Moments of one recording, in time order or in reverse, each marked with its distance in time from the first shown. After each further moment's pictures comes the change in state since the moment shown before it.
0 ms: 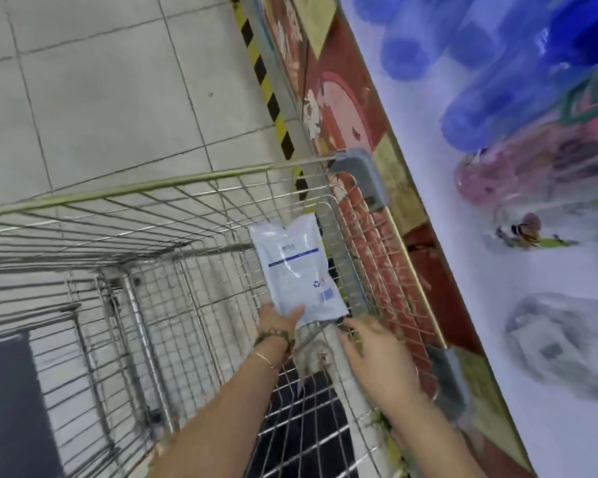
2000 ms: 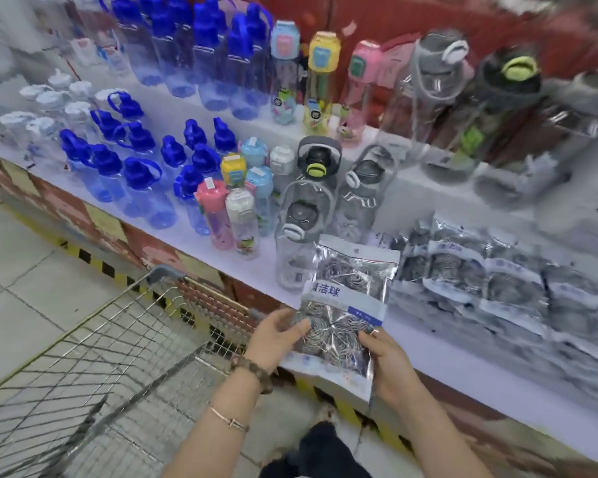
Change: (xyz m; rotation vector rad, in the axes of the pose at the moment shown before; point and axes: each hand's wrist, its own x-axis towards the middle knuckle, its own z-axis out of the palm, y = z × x) left_hand -0.374 -0.012 0.020 0.637 -0.681 0.871; right_hand -0.341 0.079 -0.037 1.991 0.677 0.121
